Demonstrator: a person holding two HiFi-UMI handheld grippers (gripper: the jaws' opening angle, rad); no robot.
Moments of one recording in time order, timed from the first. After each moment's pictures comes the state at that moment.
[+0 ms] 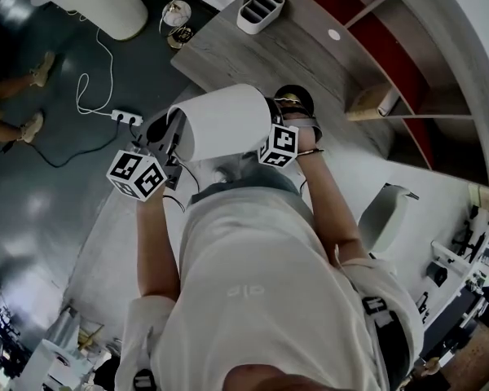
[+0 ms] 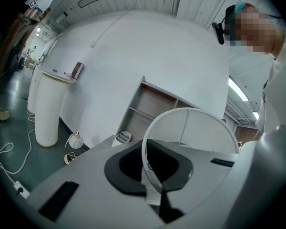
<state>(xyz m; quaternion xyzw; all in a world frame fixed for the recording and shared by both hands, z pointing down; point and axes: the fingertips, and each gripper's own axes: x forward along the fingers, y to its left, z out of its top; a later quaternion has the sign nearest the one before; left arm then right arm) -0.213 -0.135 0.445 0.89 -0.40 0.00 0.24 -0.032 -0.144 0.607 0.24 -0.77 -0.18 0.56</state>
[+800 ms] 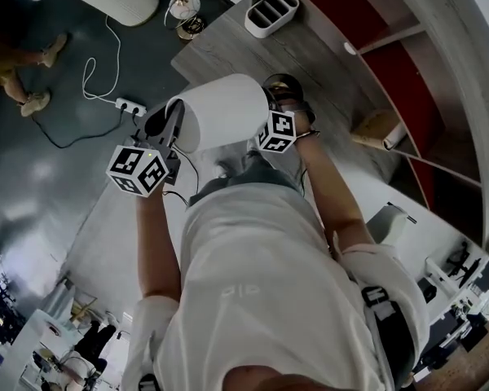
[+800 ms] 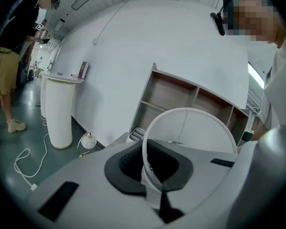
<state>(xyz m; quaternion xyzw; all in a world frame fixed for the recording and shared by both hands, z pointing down) -0.186 -0.209 0.467 0.85 -0.47 0.07 0.24 -0.041 -0.231 0.659 0.16 -0.84 -0.17 0.49</state>
